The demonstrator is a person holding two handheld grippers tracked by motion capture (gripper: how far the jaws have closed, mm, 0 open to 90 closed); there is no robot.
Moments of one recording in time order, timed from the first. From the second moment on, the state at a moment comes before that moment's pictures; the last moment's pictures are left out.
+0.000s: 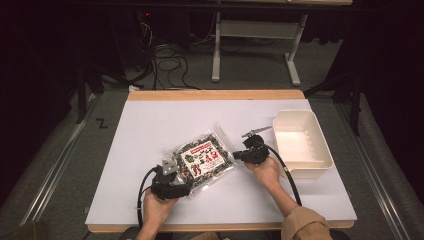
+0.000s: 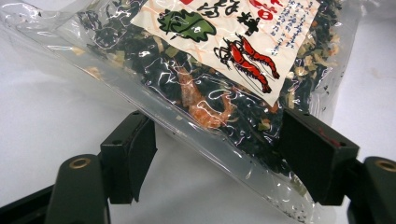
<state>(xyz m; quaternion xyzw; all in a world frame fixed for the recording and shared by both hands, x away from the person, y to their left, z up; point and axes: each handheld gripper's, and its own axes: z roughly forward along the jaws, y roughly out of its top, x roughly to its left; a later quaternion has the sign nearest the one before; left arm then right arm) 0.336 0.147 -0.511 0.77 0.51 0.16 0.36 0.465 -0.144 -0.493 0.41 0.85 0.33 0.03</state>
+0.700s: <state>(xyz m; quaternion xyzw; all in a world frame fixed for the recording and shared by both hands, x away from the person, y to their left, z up) 0.327 0.156 -0.498 0.74 0.51 0.20 0.40 0.453 -0.162 -0.416 0.36 0.85 0.36 0.10</state>
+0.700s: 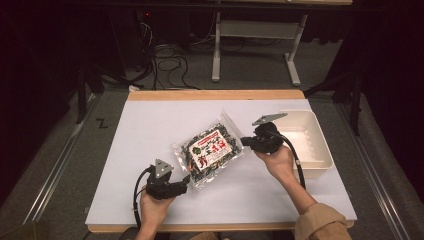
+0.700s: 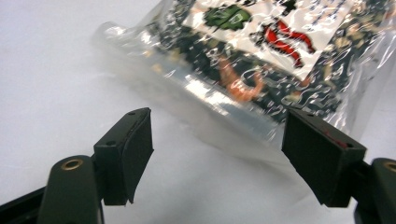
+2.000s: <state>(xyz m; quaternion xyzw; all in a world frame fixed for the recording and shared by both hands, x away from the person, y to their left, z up) 0.330 0.143 -0.505 0.77 0.49 0.19 0.37 0.449 -0.181 -0.293 0.33 0.85 0.39 0.16</state>
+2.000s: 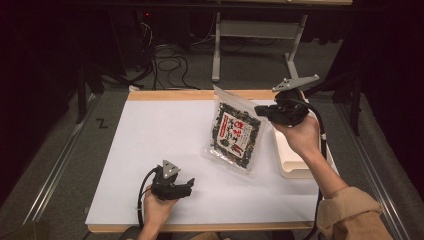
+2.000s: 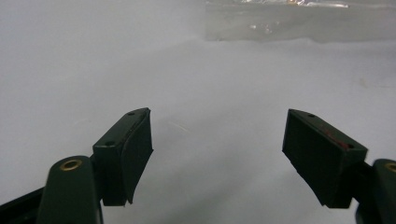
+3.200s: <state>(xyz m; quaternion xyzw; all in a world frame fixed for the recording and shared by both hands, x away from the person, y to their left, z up) 0.331 0.140 -0.508 0.78 0.49 0.18 0.36 0.441 -0.242 -0.233 0.35 0.80 0.41 0.25</state>
